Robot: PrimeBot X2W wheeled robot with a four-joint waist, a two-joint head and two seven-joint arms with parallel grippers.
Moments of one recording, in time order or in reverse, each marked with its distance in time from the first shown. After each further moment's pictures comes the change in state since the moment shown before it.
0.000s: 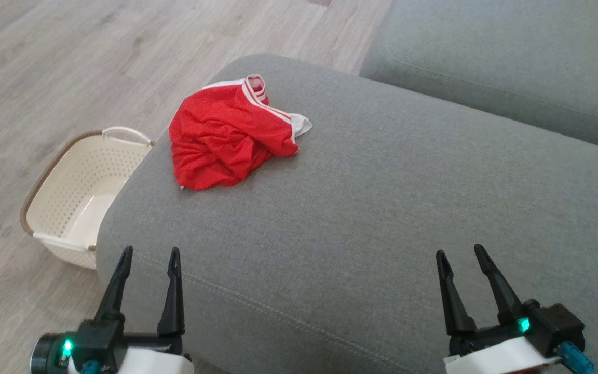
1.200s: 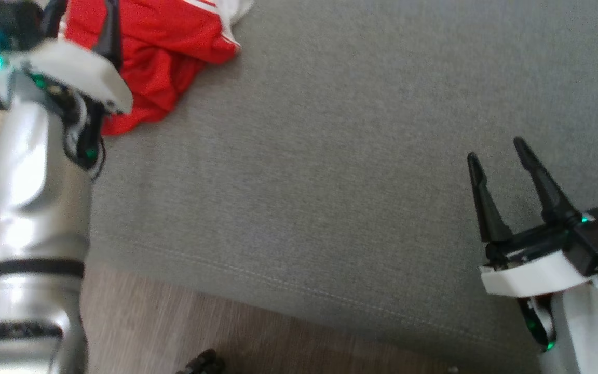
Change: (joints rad) left arm -1.036 0.079 0.066 0.771 -0.133 -0.161 0.116; right arm -0.254 -0.163 0.002 -0.051 -0.071 0.000 0.000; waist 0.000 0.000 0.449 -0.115
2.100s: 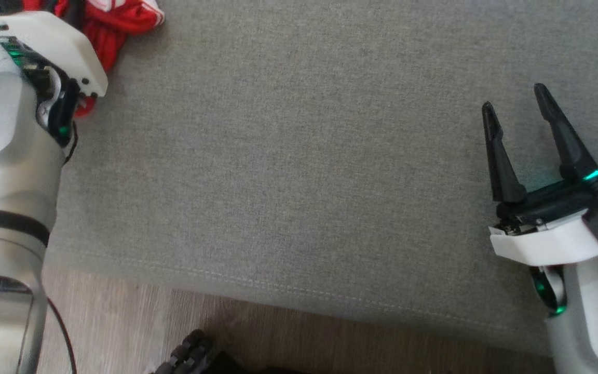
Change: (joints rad) left arm -0.275 0.097 -0.275 0.443 -0.230 -0.010 0.026; right arm -0.118 -0.030 -0.002 -0.064 -0.012 0.000 -0.004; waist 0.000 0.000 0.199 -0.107
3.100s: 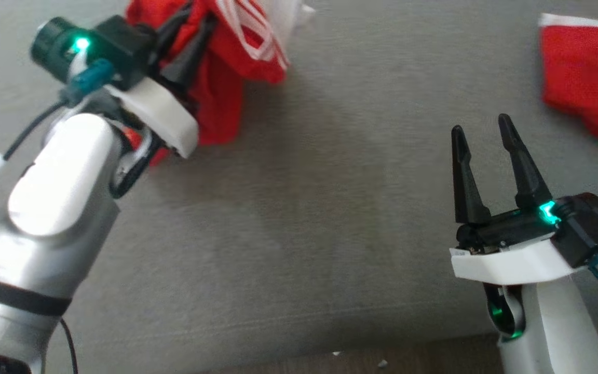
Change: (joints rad) left arm 0.256 0.121 -0.303 -0.738 0.034 -0.001 -0.046; right arm 0.065 0.173 0.006 0.015 0.069 0.000 0.000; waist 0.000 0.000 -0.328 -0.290
